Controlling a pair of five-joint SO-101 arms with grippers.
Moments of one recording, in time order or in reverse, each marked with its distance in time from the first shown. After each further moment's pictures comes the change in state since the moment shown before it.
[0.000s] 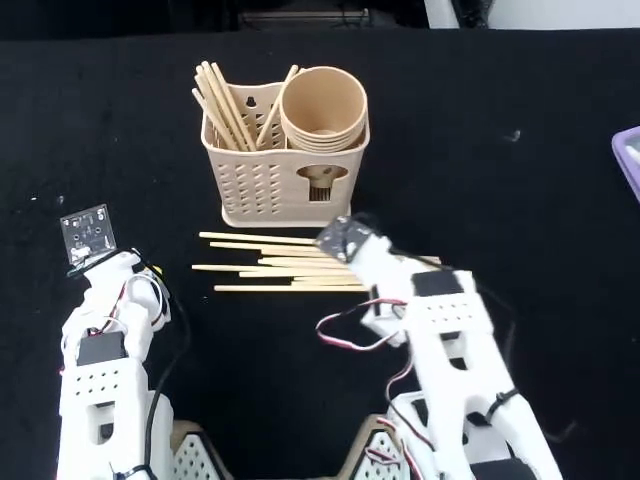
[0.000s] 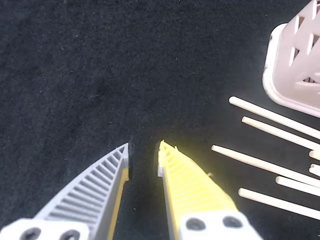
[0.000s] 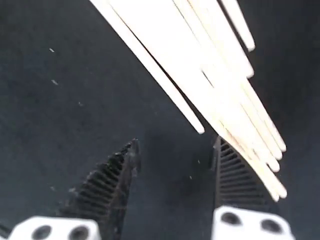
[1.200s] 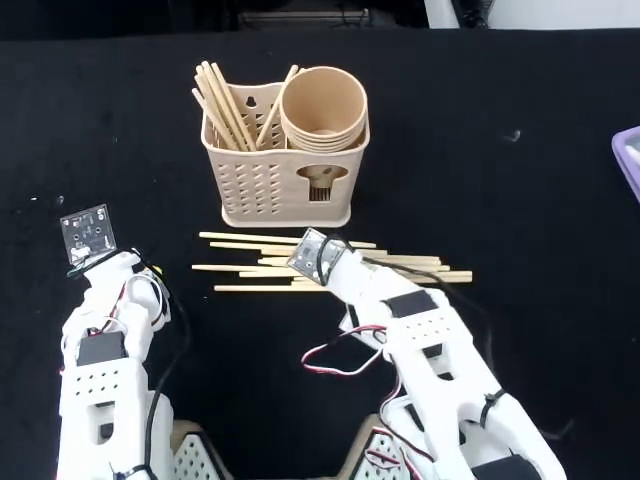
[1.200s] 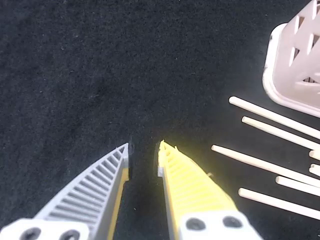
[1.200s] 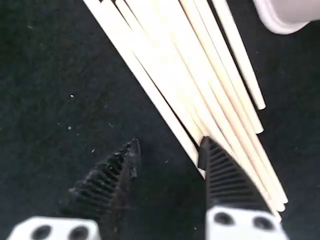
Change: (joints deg) left arm 0.0 0.0 0.0 0.0 0.0; right arm -8.1 0.0 8.8 -16.8 -1.5
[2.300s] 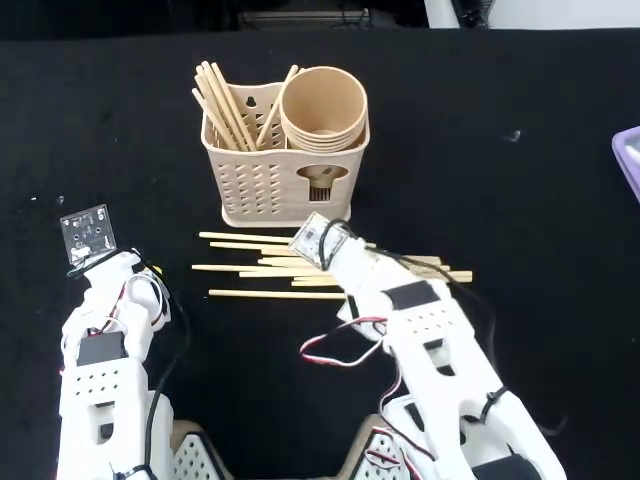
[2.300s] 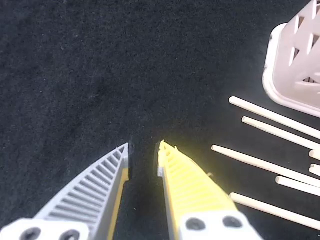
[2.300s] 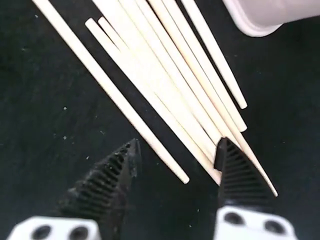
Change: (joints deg) left arm 0.0 0.0 0.0 0.0 0.0; right arm 0.0 0.0 -4.0 2.9 -4.0
